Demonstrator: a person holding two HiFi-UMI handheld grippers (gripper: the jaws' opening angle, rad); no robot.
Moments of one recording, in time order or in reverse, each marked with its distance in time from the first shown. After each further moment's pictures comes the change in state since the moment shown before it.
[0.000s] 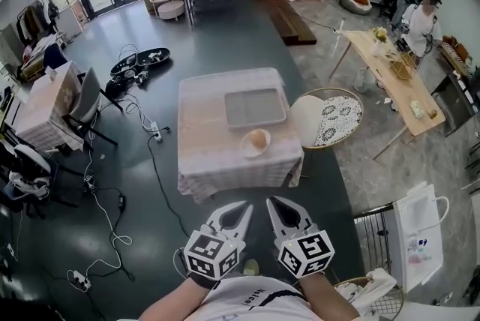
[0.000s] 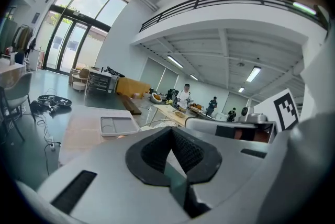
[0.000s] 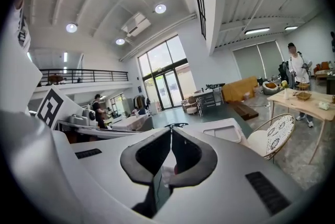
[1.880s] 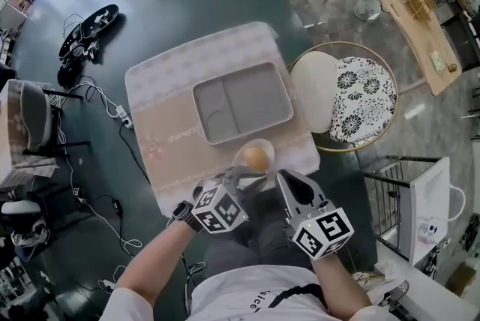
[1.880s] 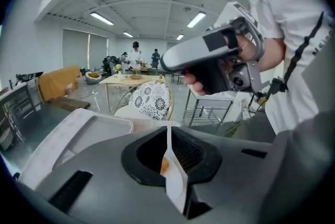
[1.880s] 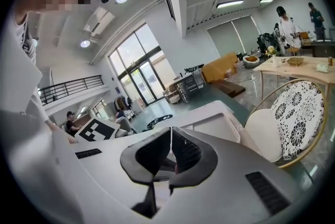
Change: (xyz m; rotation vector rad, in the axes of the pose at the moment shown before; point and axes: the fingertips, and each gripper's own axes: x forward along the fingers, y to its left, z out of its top) left arm 0.322 0.200 -0.079 0.598 0.485 -0.613; right arm 0.268 -0.236 -0.039 0.257 0.121 -0.138
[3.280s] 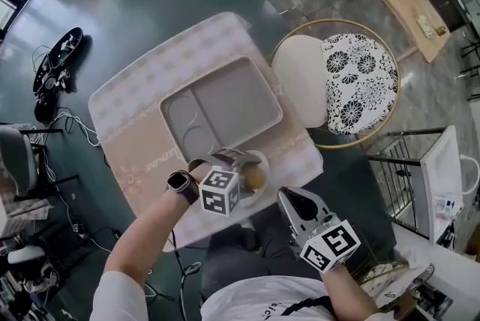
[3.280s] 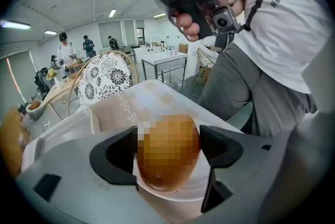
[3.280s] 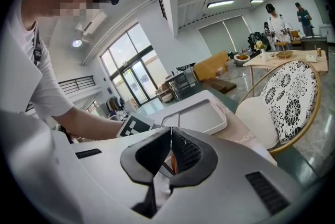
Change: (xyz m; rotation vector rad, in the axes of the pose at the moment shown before) left arm 0.104 0.028 -0.117 0.557 0.279 -0.432; right arm 0.015 -0.057 -0.076 0.039 -0.007 -0.071
